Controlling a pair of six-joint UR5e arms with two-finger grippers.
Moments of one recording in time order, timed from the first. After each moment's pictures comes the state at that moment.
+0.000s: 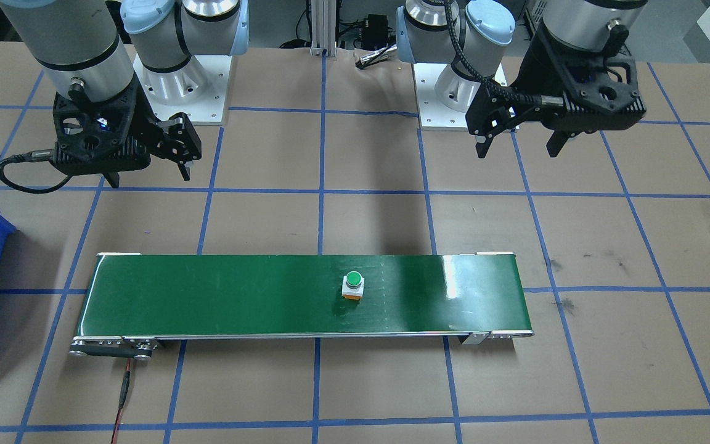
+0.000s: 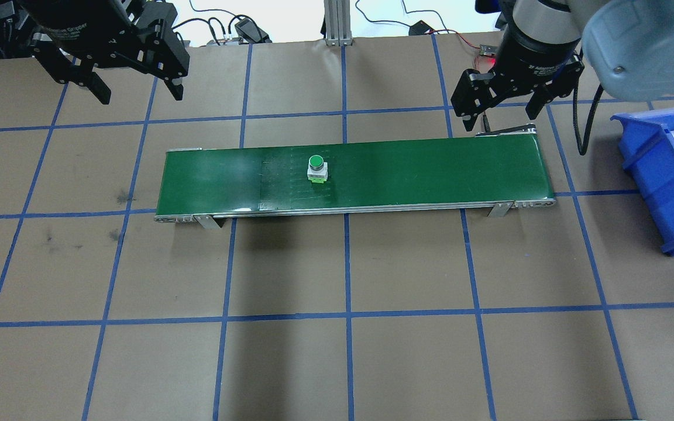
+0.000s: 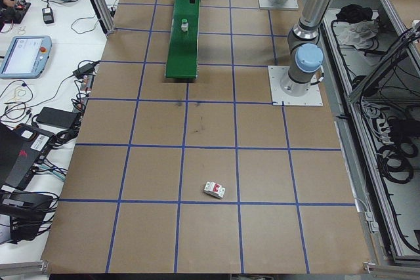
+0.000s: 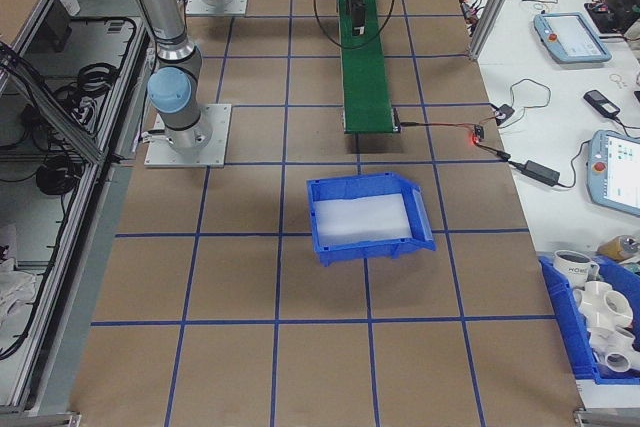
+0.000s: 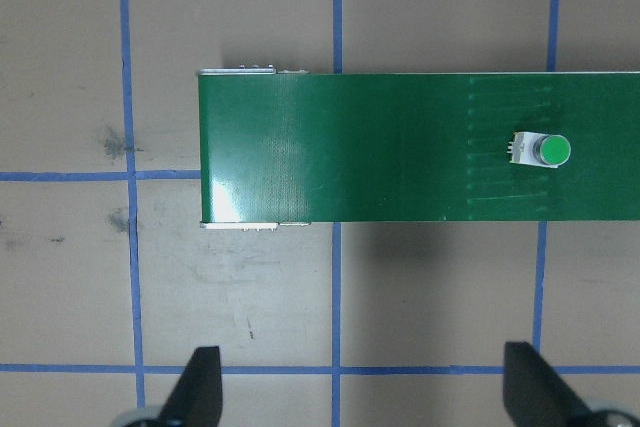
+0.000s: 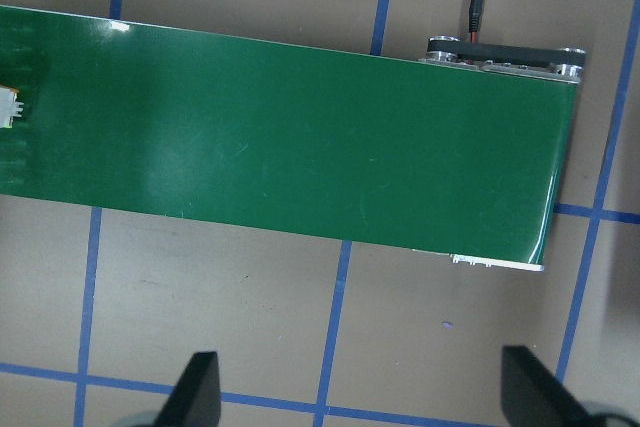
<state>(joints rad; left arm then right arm) -1.59 -1.61 -1.35 -1.69 1.59 -0.04 1.60 -1.52 1.55 -1.64 -1.58 -0.12</state>
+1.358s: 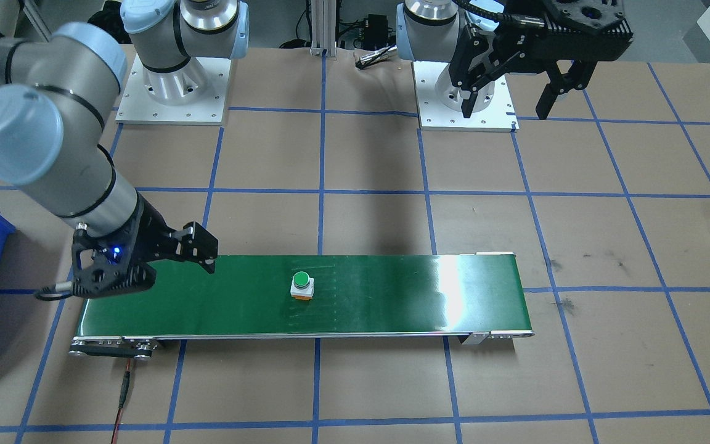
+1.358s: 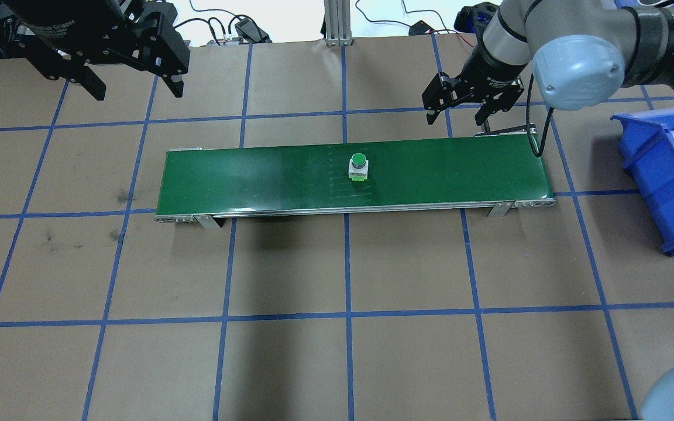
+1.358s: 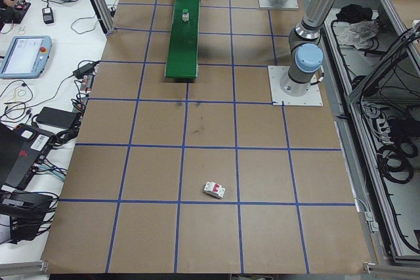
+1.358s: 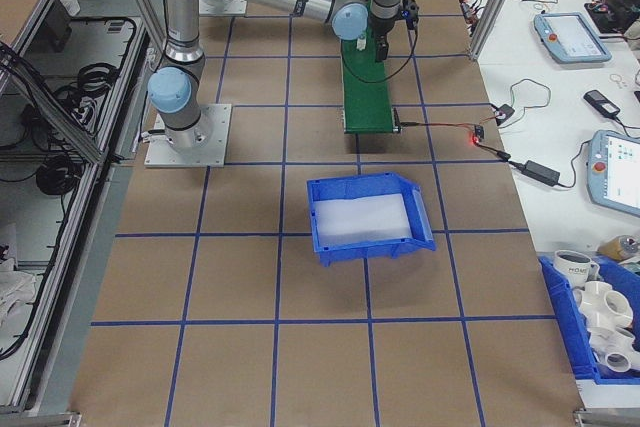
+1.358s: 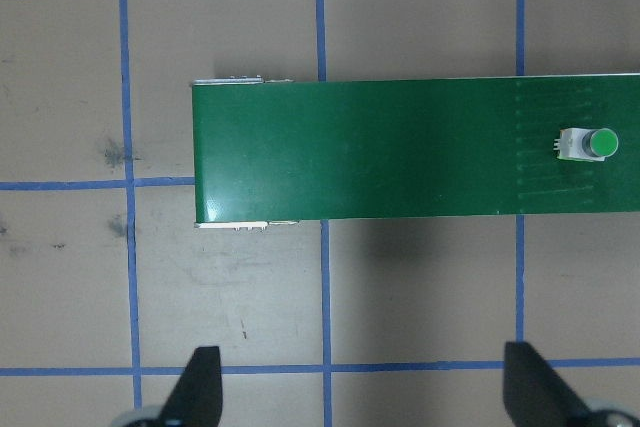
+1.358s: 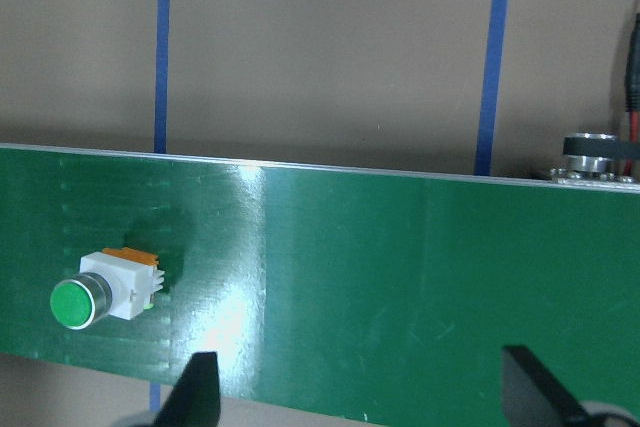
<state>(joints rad) -1.62 -1.55 -1.36 -1.69 1.59 -0.05 1.54 -1.29 1.59 -1.90 -1.35 -0.09</state>
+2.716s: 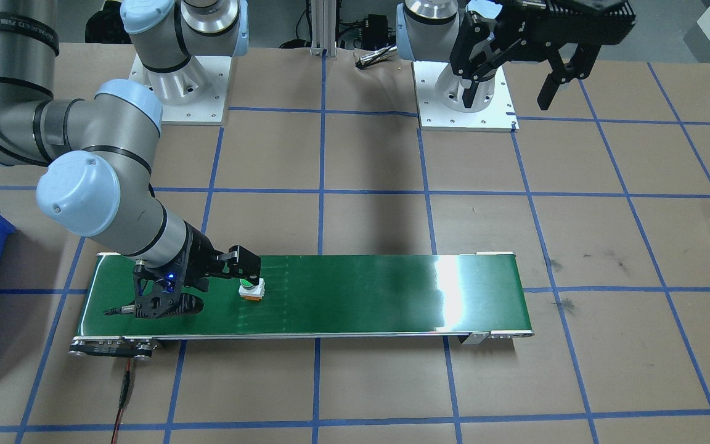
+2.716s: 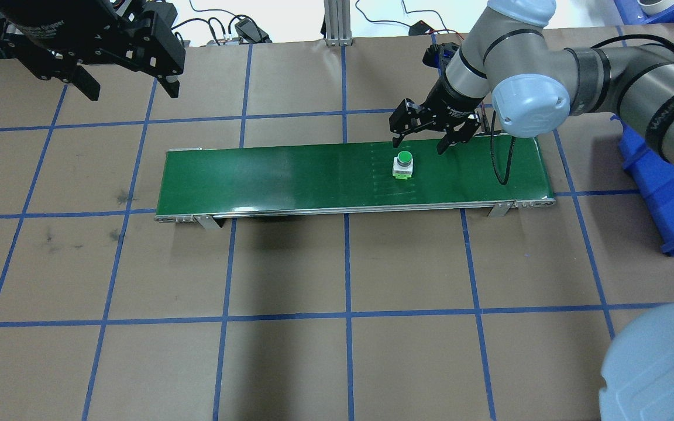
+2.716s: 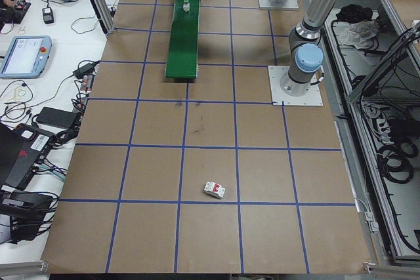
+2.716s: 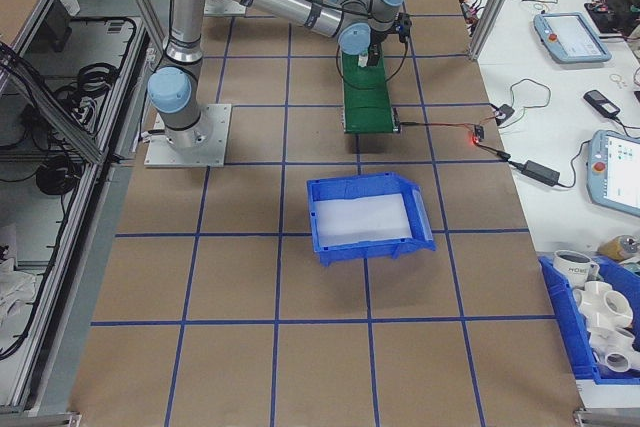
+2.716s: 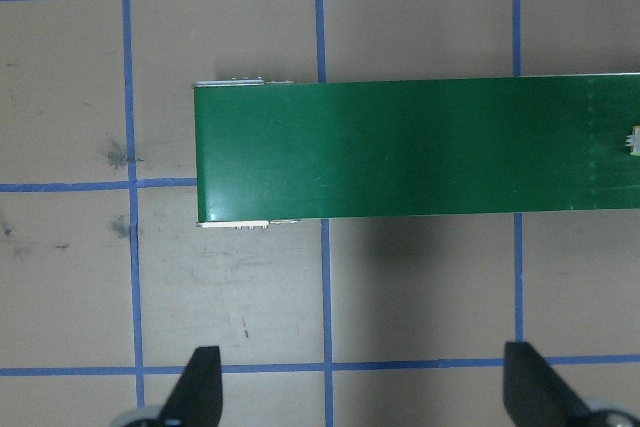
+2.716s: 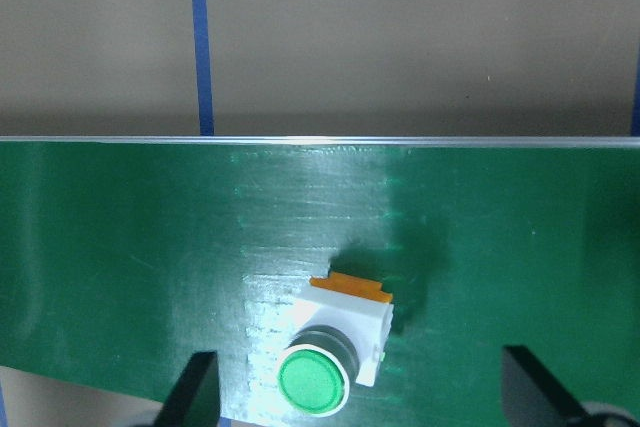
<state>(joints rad) -1.62 -1.52 -1.36 -1.69 1.59 -0.04 1.59 -1.21 1.64 -1.97 -1.24 0.01</state>
